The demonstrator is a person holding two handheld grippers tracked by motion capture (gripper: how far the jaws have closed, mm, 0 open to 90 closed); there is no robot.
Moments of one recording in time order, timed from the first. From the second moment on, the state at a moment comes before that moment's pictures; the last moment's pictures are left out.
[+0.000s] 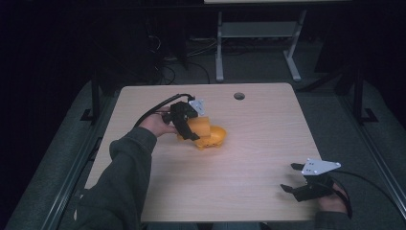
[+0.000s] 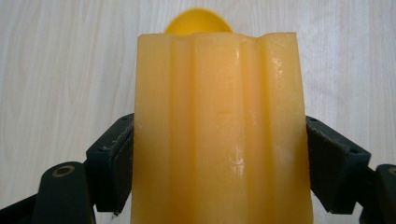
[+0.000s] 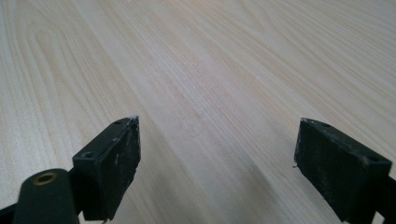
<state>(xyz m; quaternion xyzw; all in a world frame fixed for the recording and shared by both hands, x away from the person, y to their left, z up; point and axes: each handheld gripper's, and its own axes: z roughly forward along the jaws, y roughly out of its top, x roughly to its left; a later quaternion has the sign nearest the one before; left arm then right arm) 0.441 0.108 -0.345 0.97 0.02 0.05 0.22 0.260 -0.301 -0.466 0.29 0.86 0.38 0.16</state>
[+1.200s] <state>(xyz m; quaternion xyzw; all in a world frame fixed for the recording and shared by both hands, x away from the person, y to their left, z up) 0.468 0.060 -0.380 0.98 0.01 0.01 0.19 0.257 -0.306 -0.465 0.29 0.86 0.38 0.16</state>
